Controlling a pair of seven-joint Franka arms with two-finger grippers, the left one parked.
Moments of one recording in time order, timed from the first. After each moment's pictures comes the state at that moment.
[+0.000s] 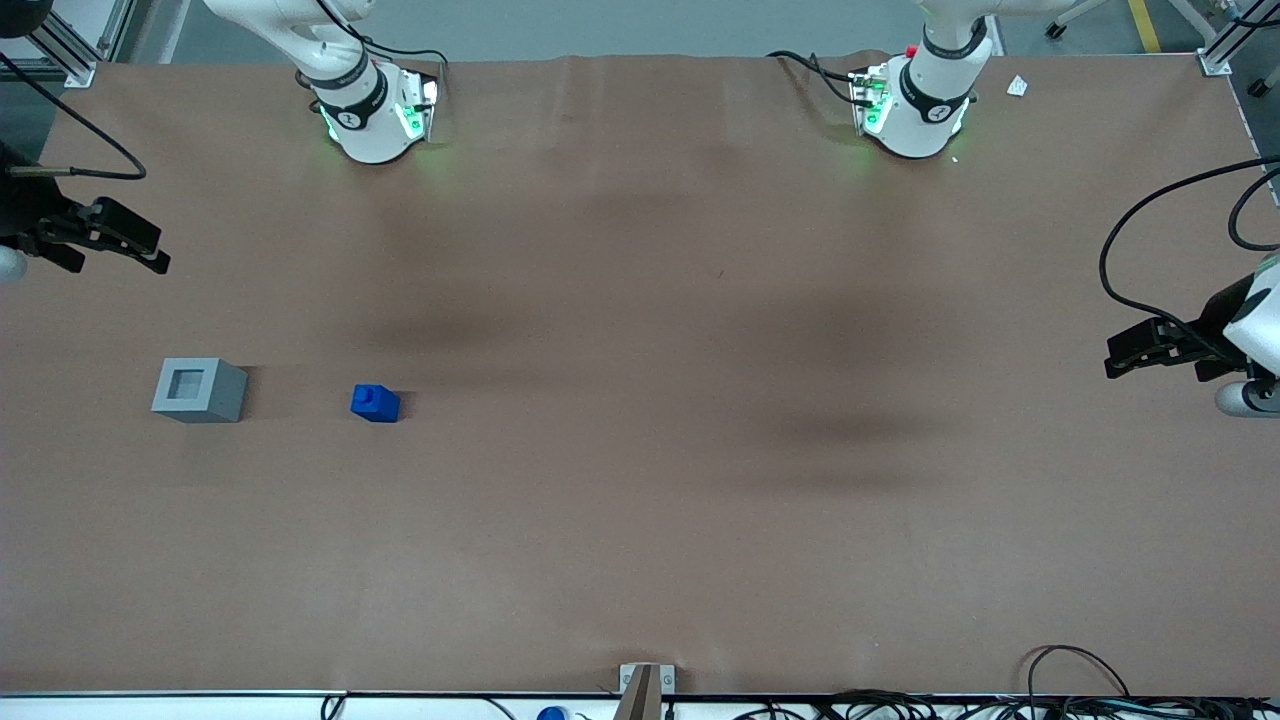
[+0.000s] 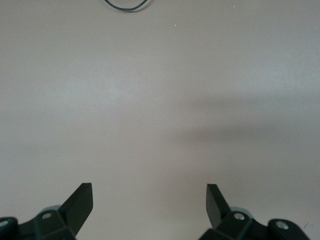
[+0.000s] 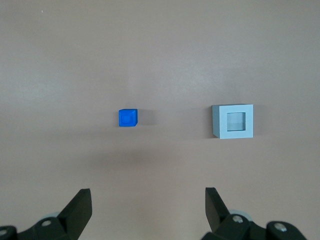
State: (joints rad) arm -0.01 -0.07 -0.02 -1.67 0.02 1.61 0.01
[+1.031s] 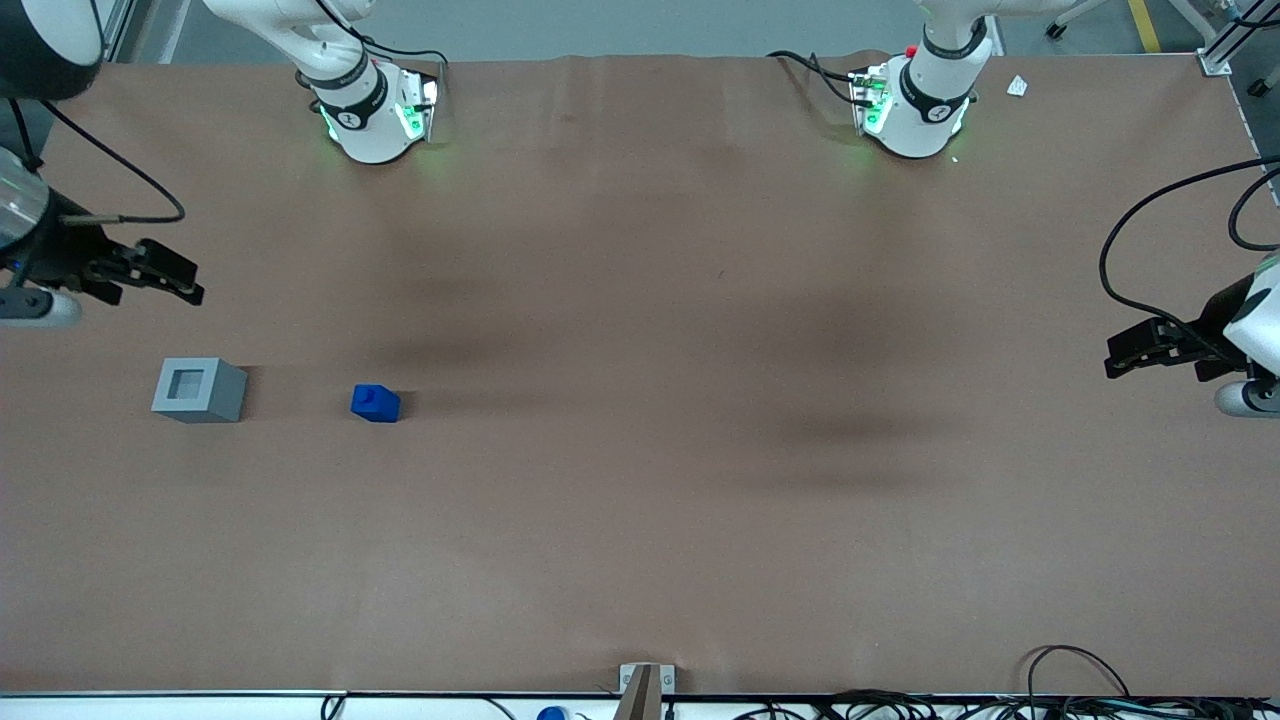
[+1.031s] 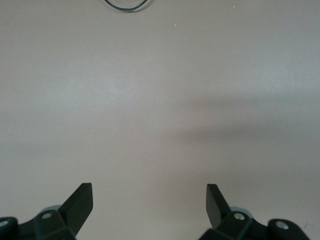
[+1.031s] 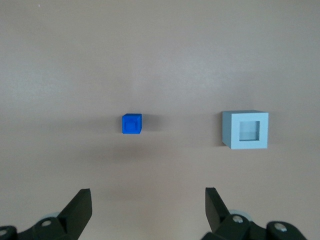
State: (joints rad) arm 0.01 0.01 -0.01 -1.69 0.02 1.70 0.02
